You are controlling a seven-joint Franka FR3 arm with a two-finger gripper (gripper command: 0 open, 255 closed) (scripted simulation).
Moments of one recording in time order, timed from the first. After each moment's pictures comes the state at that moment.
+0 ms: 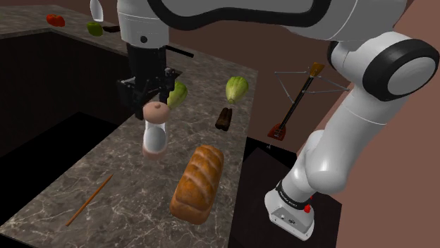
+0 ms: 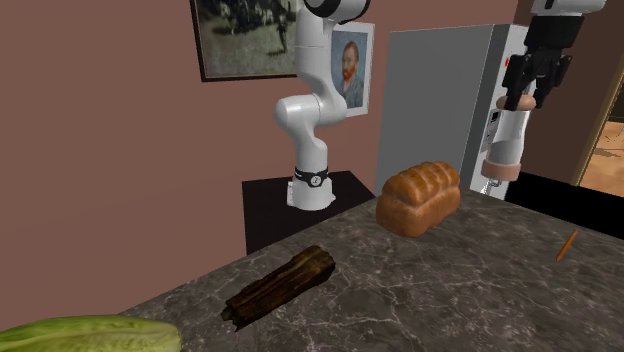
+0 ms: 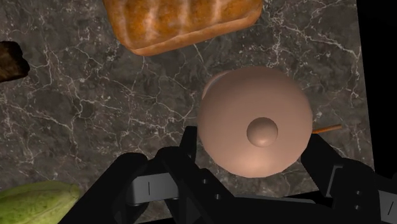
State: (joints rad) arm 0.24 0.04 0.42 -1.67 0.03 1.63 0.54
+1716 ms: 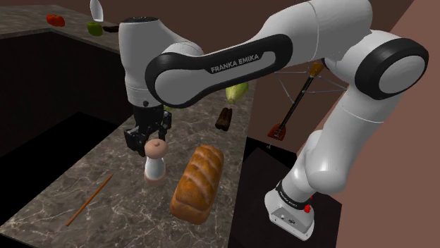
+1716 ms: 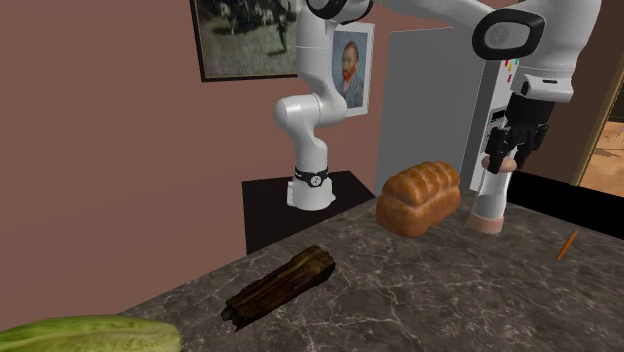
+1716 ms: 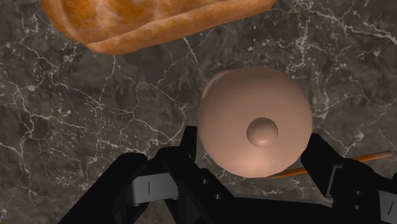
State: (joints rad) arm 0.24 0.08 0.42 -1.97 0.01 1.97 0.54
